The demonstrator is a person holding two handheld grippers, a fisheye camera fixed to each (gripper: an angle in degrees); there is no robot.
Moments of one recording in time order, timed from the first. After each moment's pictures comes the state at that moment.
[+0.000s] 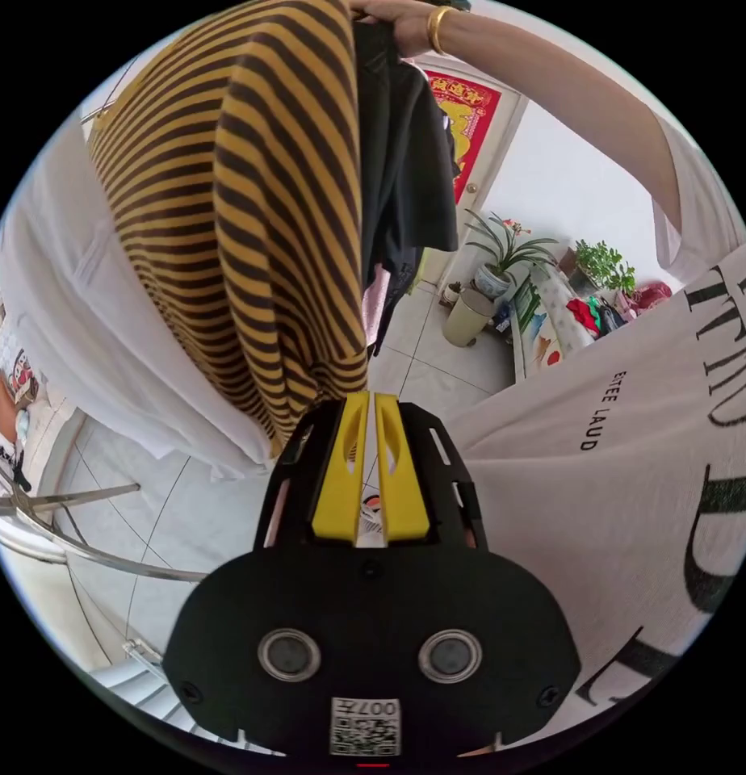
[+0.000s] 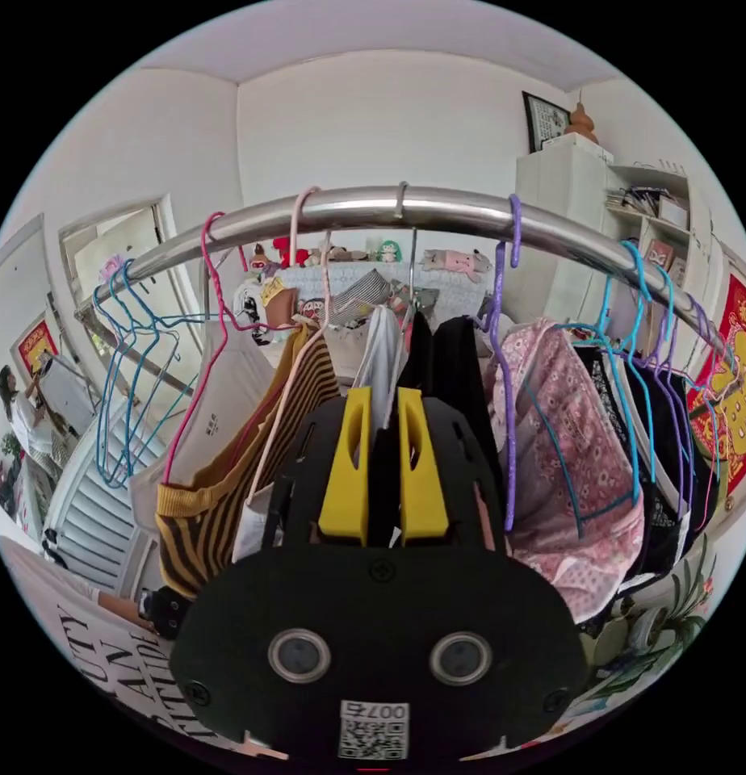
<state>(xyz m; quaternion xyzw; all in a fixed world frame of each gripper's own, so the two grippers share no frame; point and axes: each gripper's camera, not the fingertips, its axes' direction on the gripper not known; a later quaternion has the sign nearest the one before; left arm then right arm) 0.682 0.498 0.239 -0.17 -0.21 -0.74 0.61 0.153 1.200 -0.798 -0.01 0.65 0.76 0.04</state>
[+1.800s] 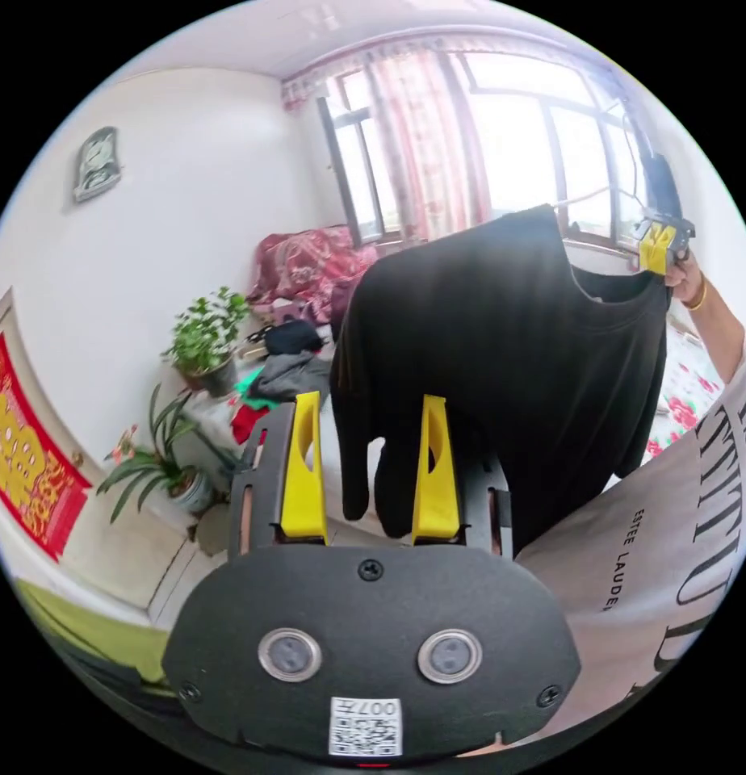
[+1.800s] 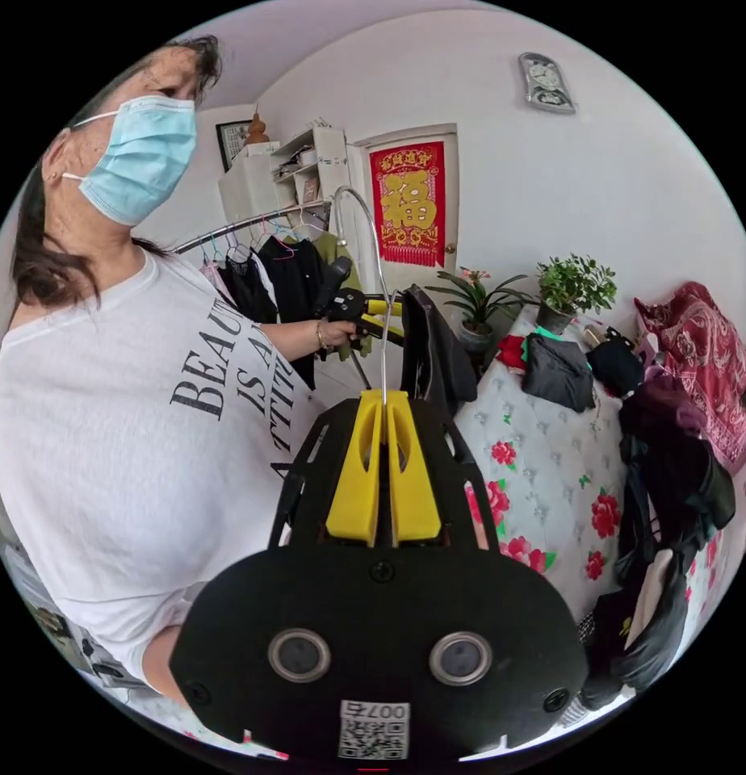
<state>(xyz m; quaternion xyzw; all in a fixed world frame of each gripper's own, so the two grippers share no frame) 0.299 0.139 0.399 0.06 0.03 -0.20 0.98 0.330 0.387 -0.249 -0.02 0.61 0.68 -0.41</state>
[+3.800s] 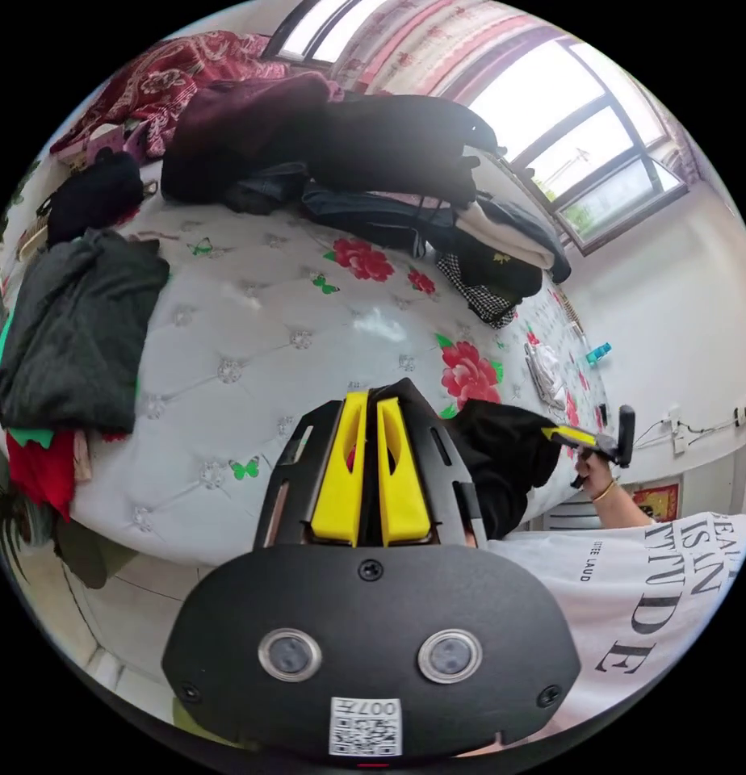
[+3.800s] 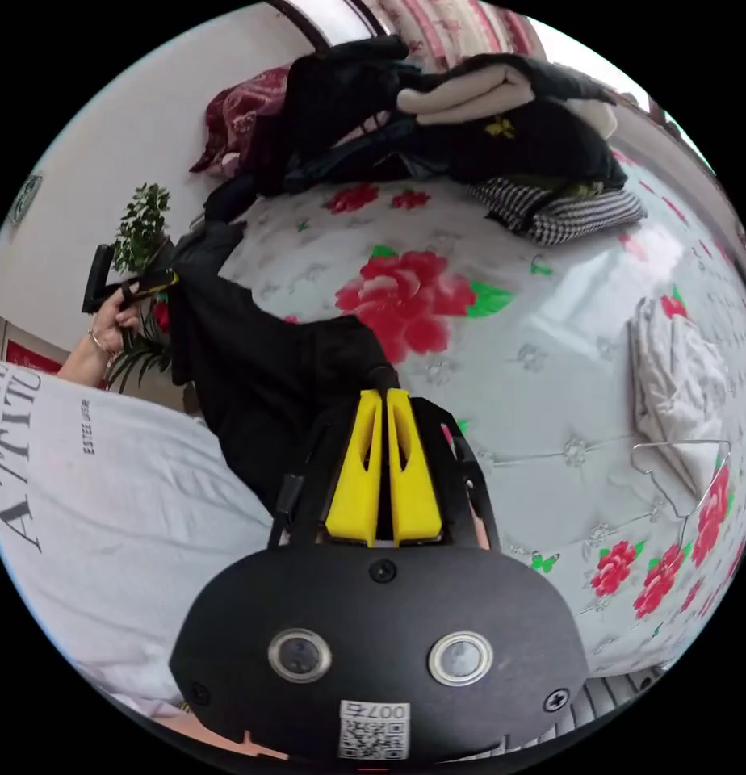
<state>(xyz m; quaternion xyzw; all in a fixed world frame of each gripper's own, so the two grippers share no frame) 0.029 -0.049 0.654 -0.14 0.43 -0.18 0.87 0.415 0.215 0.195 0.21 0.32 0.23 -0.89</state>
